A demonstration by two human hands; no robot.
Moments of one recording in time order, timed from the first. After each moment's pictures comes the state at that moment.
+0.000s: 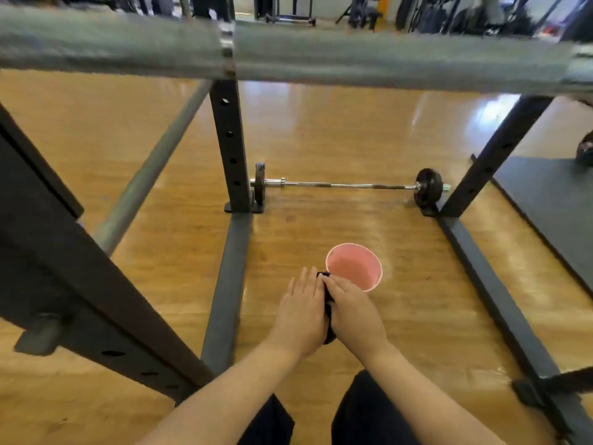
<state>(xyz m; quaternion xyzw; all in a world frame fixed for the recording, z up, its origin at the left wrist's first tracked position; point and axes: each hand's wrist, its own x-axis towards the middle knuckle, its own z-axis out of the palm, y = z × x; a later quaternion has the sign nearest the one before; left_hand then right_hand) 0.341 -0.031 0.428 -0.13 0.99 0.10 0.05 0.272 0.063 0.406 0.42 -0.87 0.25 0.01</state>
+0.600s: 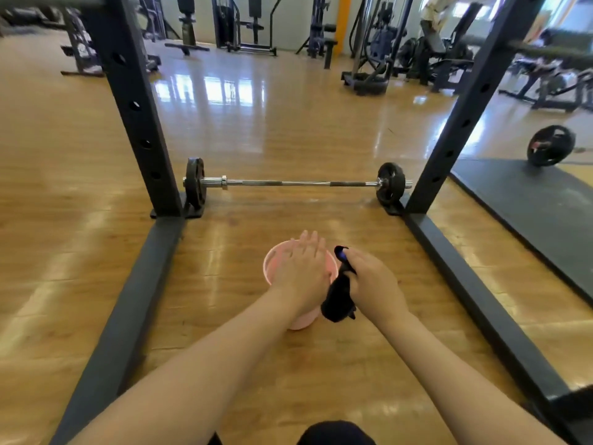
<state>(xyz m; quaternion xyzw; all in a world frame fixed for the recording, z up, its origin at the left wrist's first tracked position) 0.124 0.038 0.239 -0.07 1.00 0.02 -0.01 0.063 0.169 0.222 0.34 -0.91 0.22 0.07</state>
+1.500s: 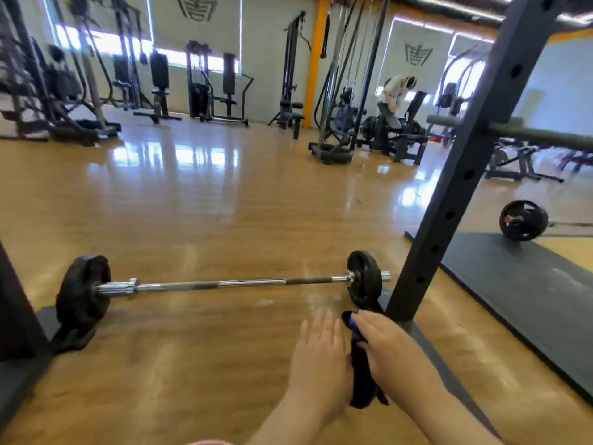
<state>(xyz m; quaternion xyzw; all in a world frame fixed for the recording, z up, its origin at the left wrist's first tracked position) -0.243 0.050 0.200 -0.02 1.00 0.07 -0.01 -0.297 0.168 0.218 0.39 -0.90 0.07 0.20</state>
